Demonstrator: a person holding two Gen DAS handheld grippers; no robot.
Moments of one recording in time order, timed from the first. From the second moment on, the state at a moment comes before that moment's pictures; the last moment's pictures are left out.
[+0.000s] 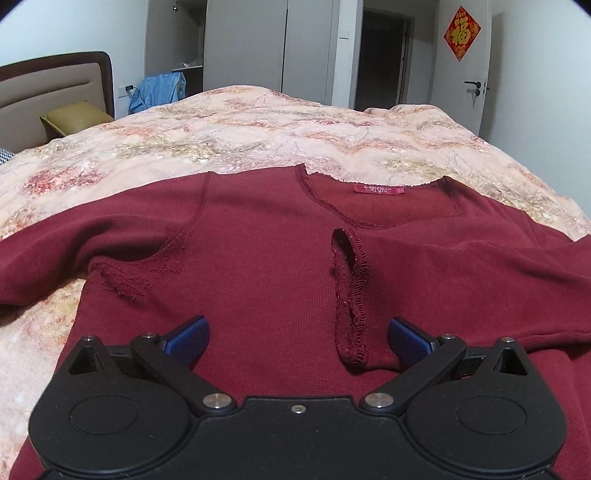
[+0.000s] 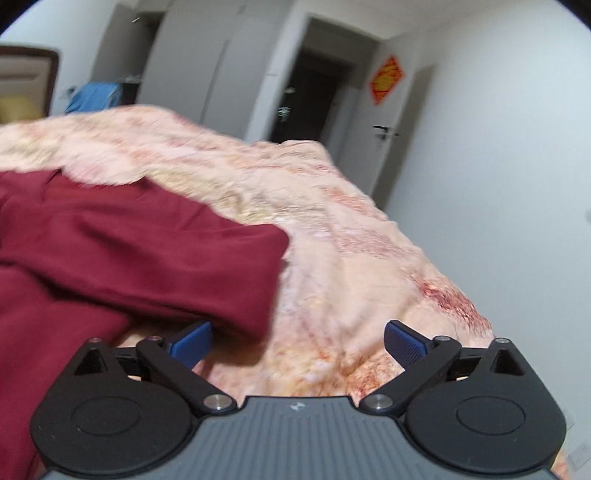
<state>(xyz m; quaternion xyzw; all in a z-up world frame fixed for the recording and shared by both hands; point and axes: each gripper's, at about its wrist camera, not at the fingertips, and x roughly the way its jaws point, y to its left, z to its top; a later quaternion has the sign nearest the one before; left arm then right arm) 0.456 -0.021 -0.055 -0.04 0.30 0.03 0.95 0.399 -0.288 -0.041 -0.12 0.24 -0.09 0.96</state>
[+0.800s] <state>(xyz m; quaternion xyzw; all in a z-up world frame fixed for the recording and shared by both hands) 0.451 -0.021 -0.060 -0.04 0.29 0.03 0.96 0.414 -0.297 -0.065 -0.08 0.20 -0.20 0.95</state>
